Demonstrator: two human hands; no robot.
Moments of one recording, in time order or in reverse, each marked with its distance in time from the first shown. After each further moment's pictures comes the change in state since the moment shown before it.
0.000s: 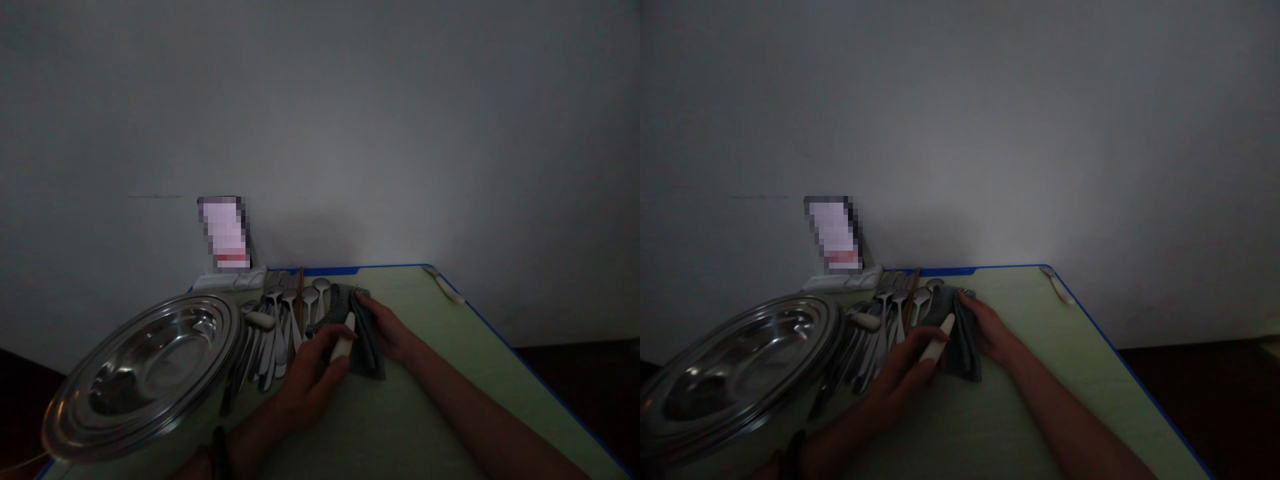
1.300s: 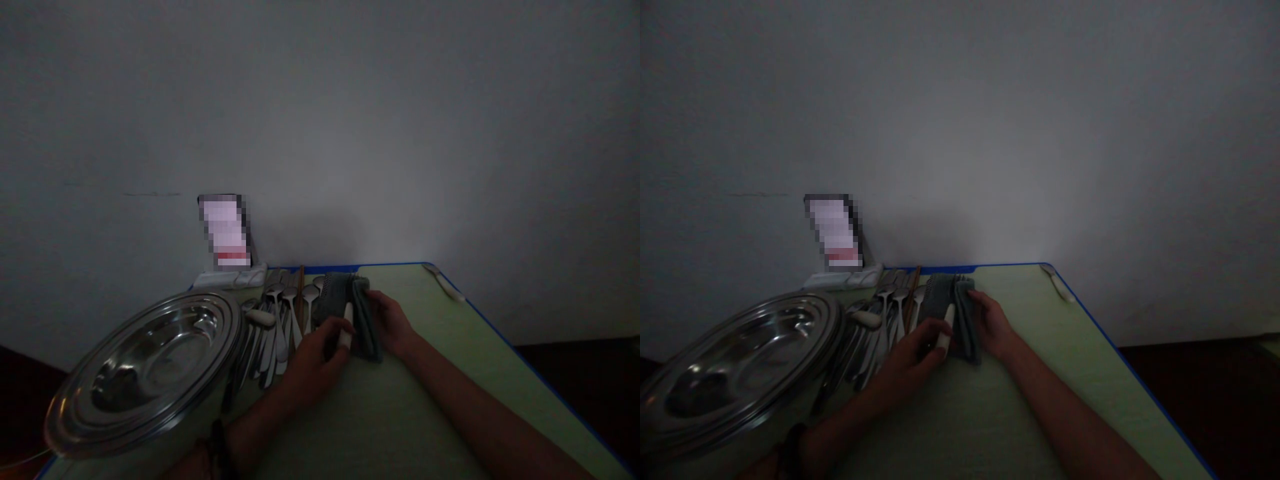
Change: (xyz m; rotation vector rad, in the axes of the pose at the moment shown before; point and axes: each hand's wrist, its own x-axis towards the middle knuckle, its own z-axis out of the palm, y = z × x) left_hand 0.014 -0.003 0.003 0.101 -0.007 -0.233; right_hand 0.000 -0.007 -0.002 0.029 0.012 -0.012
